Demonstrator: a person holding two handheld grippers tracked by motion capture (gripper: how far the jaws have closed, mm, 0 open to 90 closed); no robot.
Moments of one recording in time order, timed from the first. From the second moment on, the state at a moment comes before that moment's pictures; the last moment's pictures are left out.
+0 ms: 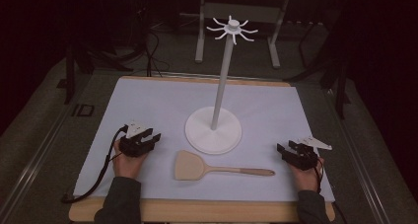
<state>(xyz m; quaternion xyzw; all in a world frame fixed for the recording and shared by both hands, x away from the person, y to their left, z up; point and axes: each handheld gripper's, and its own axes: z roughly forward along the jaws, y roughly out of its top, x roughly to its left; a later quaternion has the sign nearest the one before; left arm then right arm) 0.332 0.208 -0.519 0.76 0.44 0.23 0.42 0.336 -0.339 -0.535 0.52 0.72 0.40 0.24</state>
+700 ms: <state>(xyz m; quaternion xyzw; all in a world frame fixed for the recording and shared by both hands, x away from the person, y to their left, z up) 0.326 0.196 -0.497 0.77 0.40 0.20 0.46 0.332 -0.340 -0.534 0.51 0.71 0.41 0.25</state>
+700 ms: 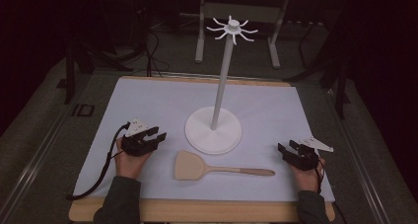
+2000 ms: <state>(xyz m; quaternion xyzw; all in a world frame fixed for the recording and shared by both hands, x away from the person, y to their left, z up) 0.316 0.117 -0.474 0.84 0.28 0.14 0.44 0.332 -0.339 -0.534 0.51 0.71 0.41 0.25</state>
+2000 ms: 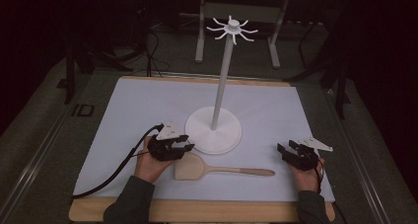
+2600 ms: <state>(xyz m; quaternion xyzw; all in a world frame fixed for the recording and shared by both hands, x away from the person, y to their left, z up) 0.319 0.079 -0.458 0.87 0.22 0.12 0.42 0.333 -0.339 -0.534 0.51 0.71 0.41 0.25</state>
